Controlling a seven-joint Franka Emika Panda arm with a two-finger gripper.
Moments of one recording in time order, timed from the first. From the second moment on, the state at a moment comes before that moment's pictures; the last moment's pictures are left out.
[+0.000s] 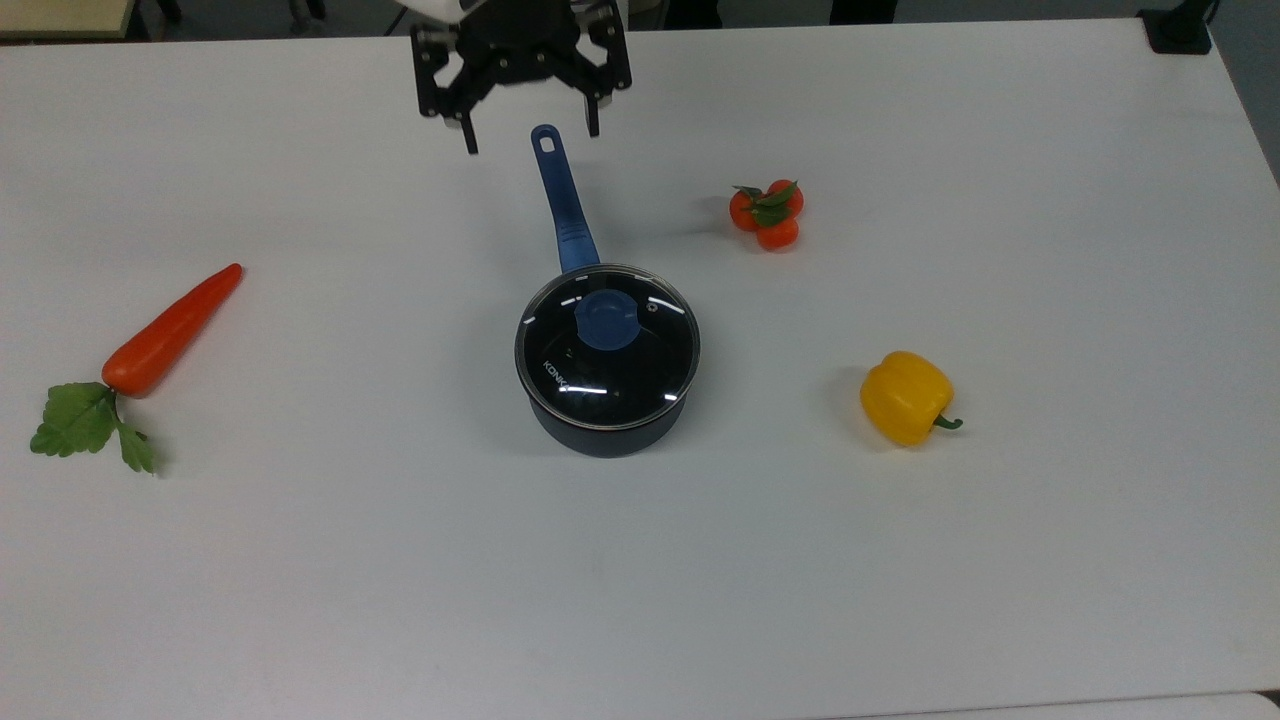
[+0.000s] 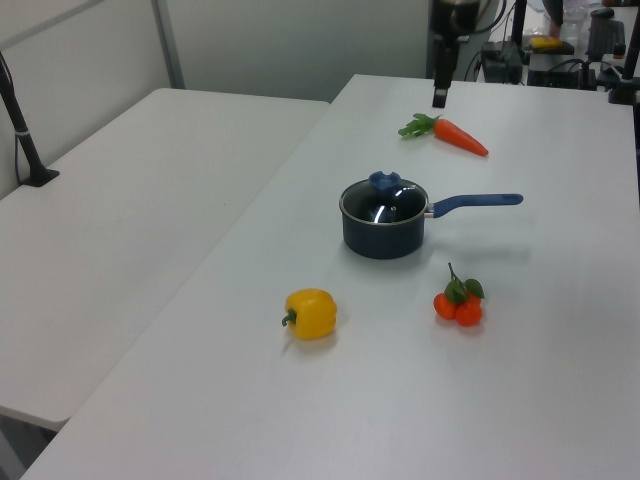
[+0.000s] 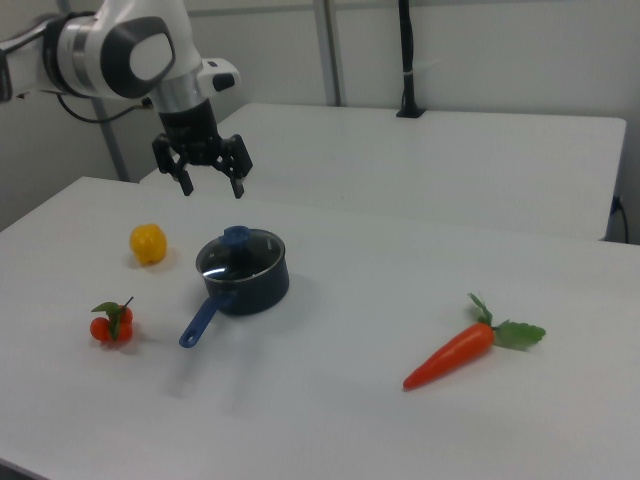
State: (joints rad) arm 0.05 0.17 0.04 -1.53 0.00 1.81 -0.17
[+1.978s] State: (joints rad) arm 0.11 0.42 0.05 -1.53 0.00 2.10 -0.03
